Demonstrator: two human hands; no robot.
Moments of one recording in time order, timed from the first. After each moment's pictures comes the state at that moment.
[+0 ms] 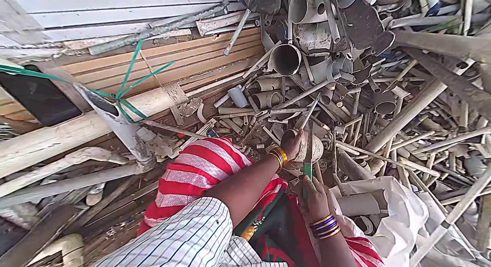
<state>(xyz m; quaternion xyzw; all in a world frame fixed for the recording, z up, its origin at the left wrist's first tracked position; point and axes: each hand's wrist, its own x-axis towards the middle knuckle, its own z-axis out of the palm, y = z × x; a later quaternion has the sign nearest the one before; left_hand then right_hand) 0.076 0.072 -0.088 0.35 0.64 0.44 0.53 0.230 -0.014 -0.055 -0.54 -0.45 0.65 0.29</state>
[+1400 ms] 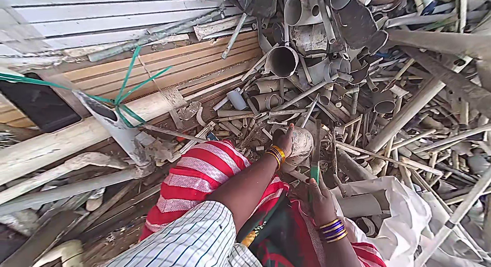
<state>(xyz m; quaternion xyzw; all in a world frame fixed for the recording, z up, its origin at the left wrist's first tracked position) 0.068 0.083 -0.093 0.21 0.67 0.48 0.52 0.252 -0.007 -0.065 -0.55 -0.52 0.59 0.28</state>
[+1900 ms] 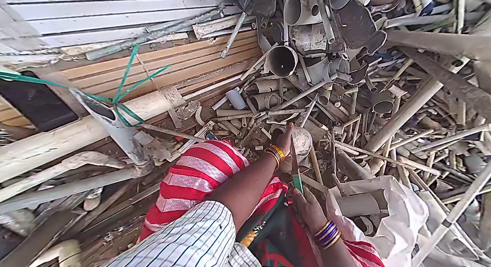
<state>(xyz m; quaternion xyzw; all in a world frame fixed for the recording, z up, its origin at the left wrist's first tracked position) 0.069 0.085 -0.094 0.20 0.67 0.49 0.52 0.253 -0.016 -0.058 -0.54 -0.54 0.64 0.12</state>
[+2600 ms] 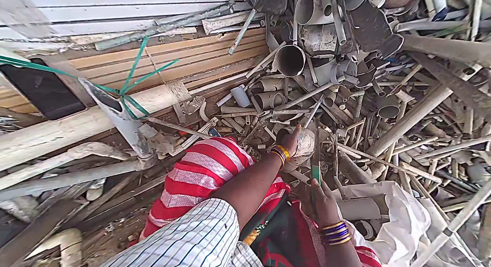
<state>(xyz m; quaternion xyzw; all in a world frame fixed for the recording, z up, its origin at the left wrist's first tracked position) 0.066 0.085 -0.095 0.23 0.68 0.46 0.52 0.249 -0.007 -0.055 -0.56 -0.52 0.59 0.26</state>
